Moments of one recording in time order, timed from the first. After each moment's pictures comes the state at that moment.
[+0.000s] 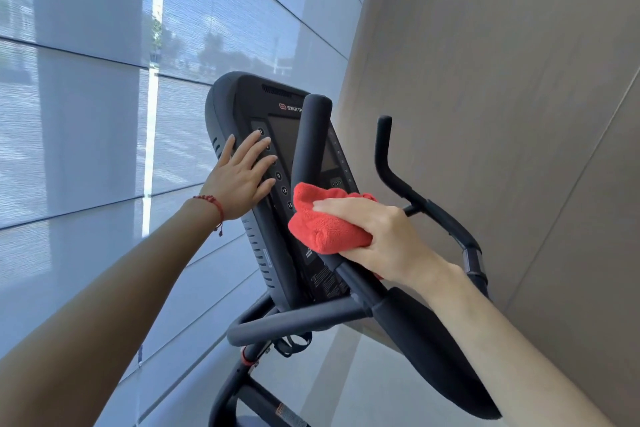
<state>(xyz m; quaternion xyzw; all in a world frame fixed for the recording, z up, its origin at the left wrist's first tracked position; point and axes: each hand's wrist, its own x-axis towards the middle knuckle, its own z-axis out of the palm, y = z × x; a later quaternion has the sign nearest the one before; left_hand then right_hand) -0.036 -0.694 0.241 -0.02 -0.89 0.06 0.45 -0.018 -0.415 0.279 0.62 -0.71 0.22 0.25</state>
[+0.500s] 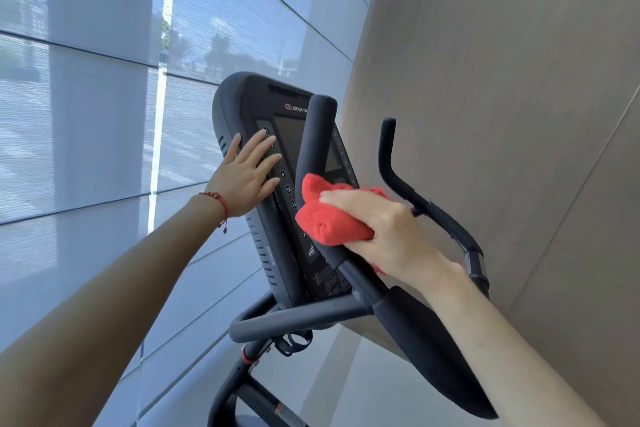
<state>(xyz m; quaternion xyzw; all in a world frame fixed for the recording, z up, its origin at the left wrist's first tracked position) -0.033 -0.693 0.241 -0.02 -0.90 0.07 0.44 -0.008 -0.412 0.285 0.60 -0.71 0.22 0.28</state>
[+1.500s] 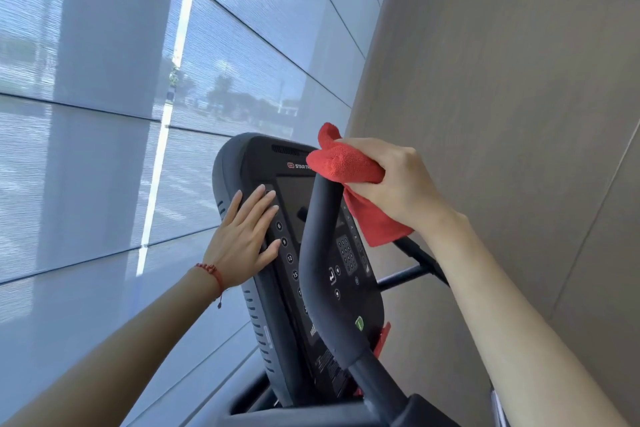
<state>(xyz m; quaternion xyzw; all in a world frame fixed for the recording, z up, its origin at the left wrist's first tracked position) -0.044 -0.697 0.249 0.01 -0.88 0.08 0.47 -0.058 -0.474 0.409 0.57 -0.70 0.26 0.36</state>
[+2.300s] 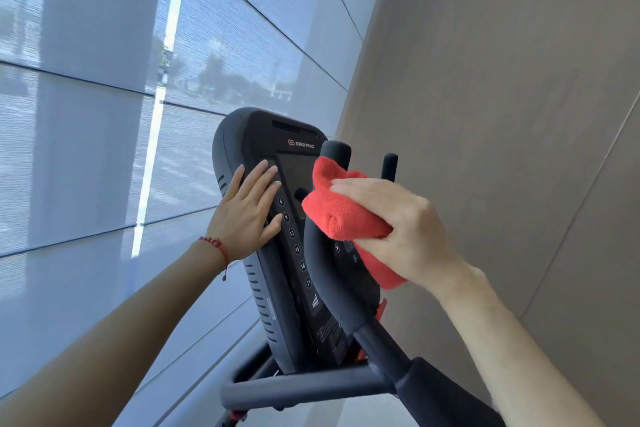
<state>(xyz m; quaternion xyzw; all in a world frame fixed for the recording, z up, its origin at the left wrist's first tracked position) -0.044 -0.697 0.248 0.02 -0.88 0.09 0.46 -0.027 -0.448 0.340 0.62 -0.65 0.20 0.39</state>
